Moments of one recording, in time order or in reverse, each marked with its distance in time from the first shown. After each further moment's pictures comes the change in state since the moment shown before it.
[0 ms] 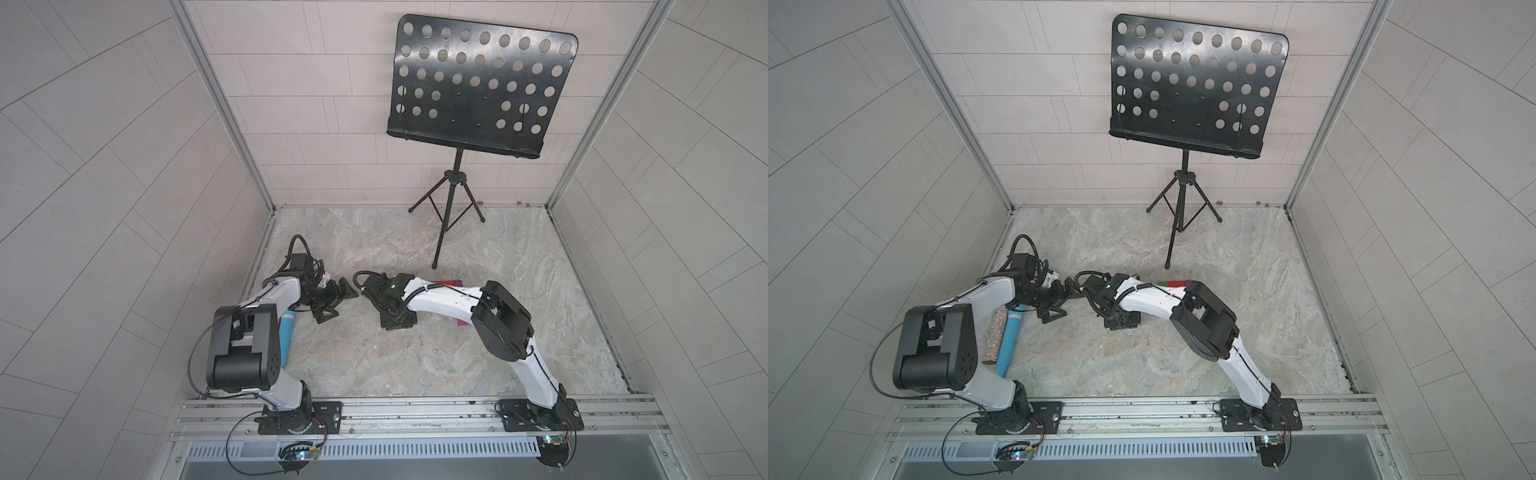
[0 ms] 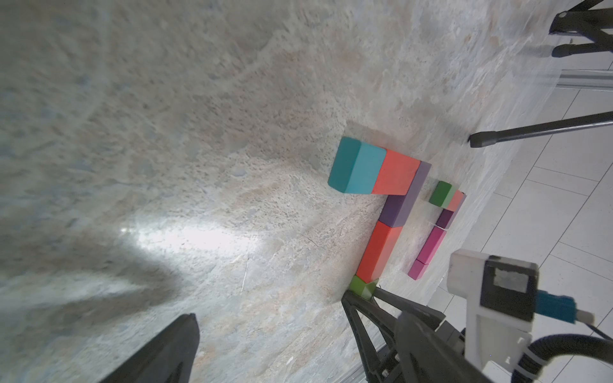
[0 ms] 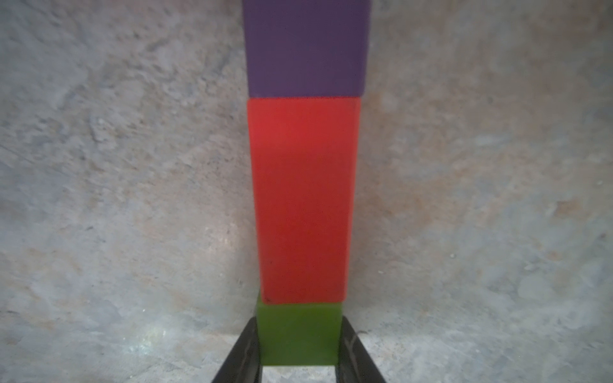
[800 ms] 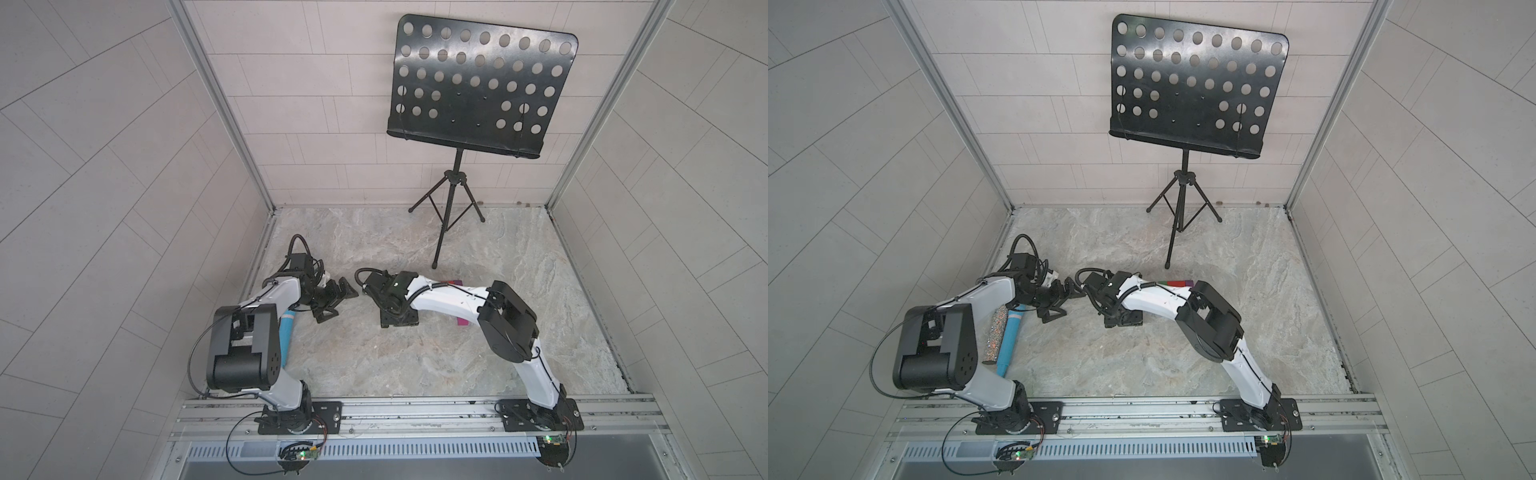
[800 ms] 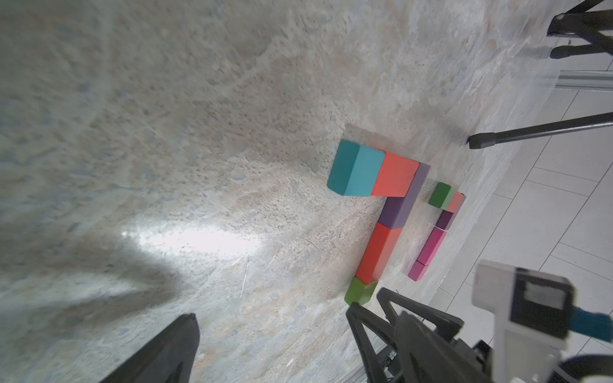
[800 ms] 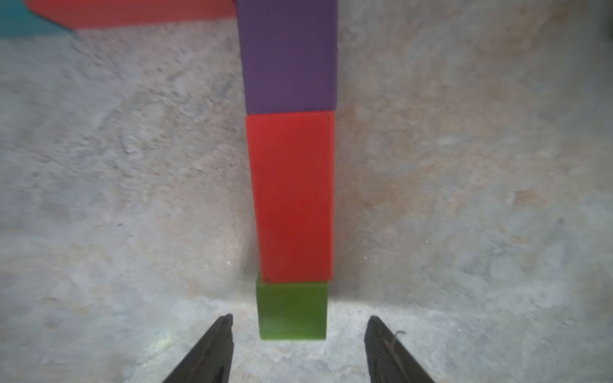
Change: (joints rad) left arm 0.000 0.000 0.000 0.005 -0.004 0.001; right arm 0.000 -0.074 -0.013 -0.002 0.013 0.029
